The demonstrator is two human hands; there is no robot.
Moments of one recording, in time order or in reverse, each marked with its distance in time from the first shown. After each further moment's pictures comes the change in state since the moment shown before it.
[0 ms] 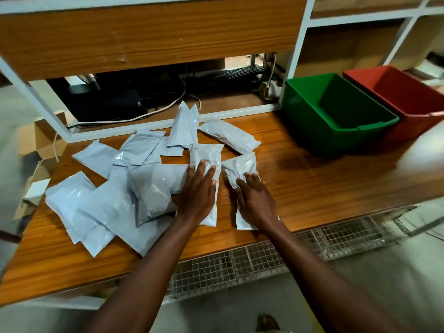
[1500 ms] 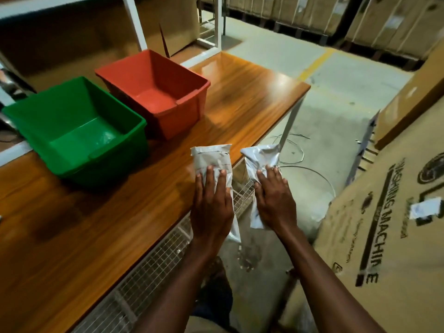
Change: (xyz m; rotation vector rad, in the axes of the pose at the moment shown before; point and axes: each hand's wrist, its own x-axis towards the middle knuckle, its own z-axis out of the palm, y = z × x) left_hand 0.001 0.567 0.181 -0.233 -0.177 0.500; right_hand -0.188 0.481 -0.240 -0.106 0.448 0.664
